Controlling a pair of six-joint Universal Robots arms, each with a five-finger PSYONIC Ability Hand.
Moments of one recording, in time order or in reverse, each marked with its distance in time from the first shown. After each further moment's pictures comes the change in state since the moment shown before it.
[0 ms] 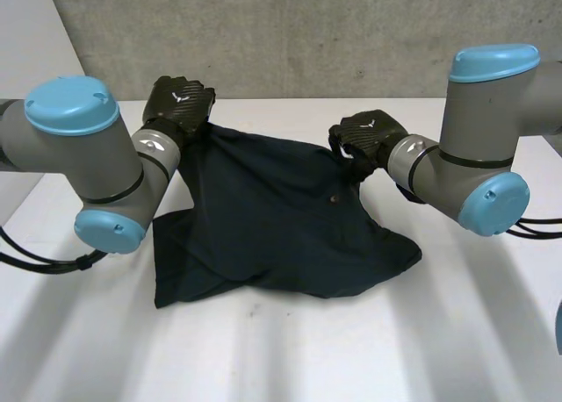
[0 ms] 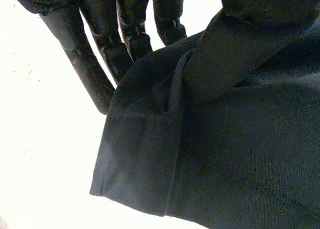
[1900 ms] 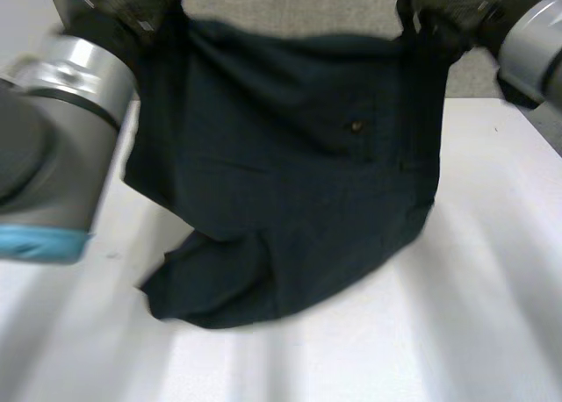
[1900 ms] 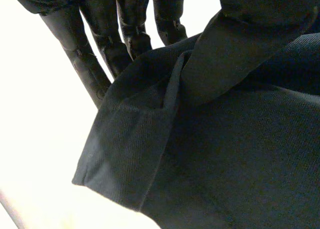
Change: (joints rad) left arm -0.101 0.421 -0.165 0.061 -0.110 -0.007; right arm -0.101 -0.453 0.119 0.013 -0.022 -0.017; left_hand 0.003 0.002 0.001 0.000 0.000; right_hand 0.369 0.500 0.484 0.493 0.426
